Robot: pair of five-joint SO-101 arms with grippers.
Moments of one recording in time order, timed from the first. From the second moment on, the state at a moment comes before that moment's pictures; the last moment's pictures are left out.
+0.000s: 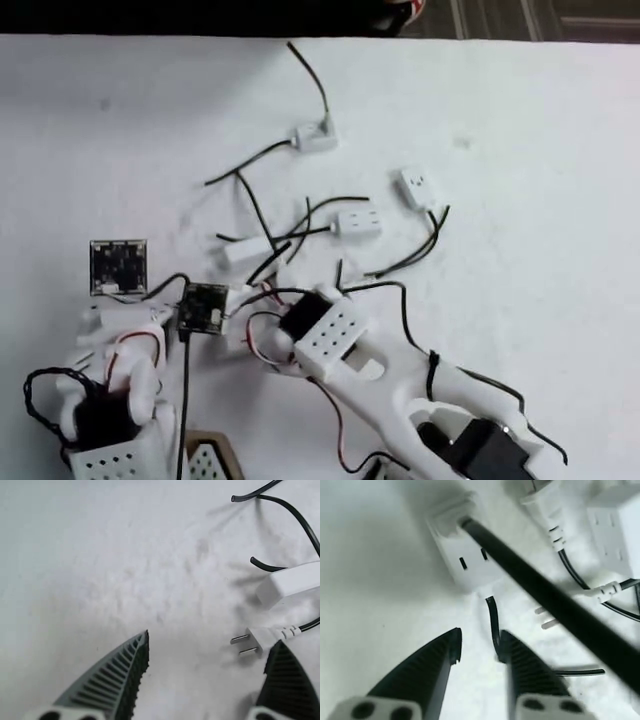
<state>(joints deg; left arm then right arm) -18.2 -103.0 84.6 70.5 -10.9 -46.2 -15.4 46.2 56.4 32.8</state>
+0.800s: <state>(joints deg) -24.0 -103.3 84.3 67.1 -9.3 -40.6 -33.1 46.2 64.8 32.1</state>
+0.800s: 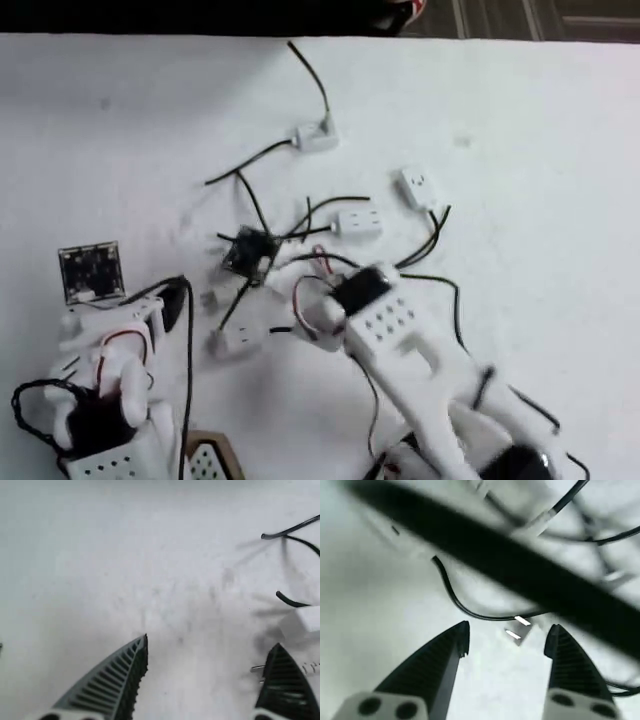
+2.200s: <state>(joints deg) -33.6 -103.6 84.1 66.9 -6.3 -46.4 -6.0 49.1 44.1 27.5</state>
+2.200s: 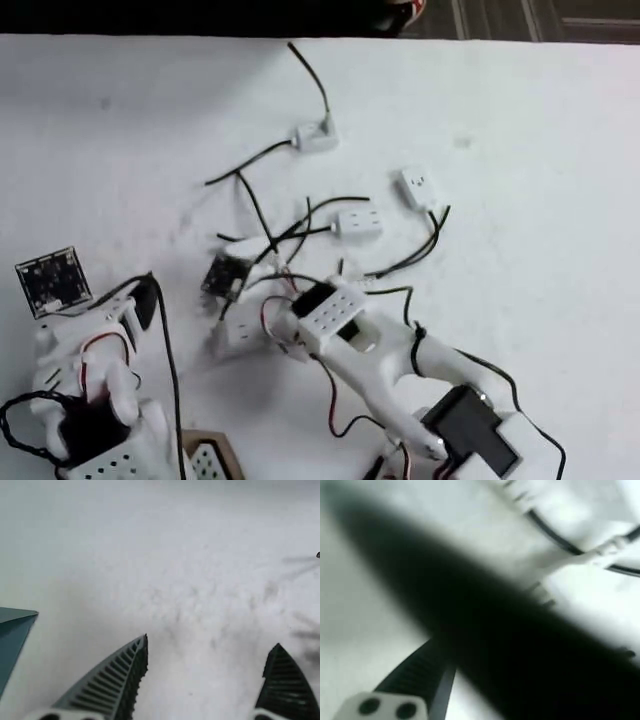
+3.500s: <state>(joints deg) -33.6 -103.6 84.1 66.9 -6.3 -21.1 -41.0 35.7 35.8 27.9</state>
